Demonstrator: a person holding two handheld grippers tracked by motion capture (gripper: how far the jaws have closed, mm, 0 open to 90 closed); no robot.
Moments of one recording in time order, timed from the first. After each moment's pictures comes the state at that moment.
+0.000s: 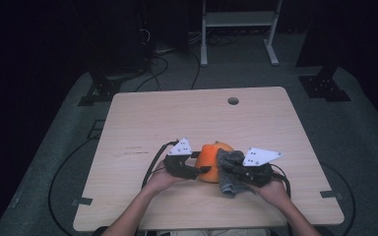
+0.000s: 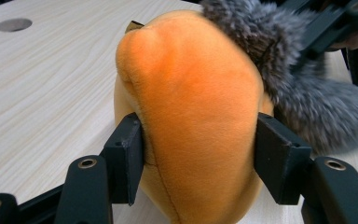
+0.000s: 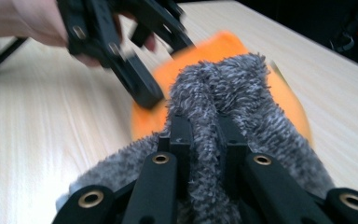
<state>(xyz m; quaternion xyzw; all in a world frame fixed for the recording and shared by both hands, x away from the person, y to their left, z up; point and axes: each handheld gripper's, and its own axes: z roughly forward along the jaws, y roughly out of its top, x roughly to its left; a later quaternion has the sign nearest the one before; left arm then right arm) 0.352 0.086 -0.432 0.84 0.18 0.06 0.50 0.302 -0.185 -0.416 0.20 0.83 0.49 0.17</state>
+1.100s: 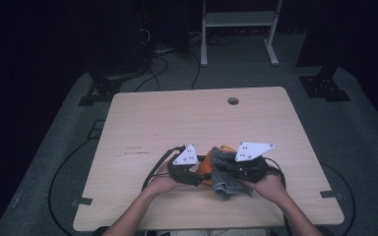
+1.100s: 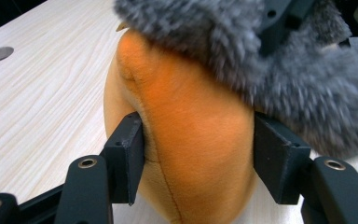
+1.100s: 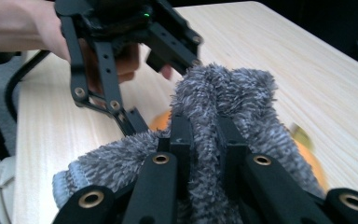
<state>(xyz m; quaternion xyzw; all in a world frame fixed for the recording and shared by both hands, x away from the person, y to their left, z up) 0.336 0.075 -0.429 0.86 0.10 0.10 0.49 0.305 -0.166 -0.388 0.18 0.85 0.48 0.14</state>
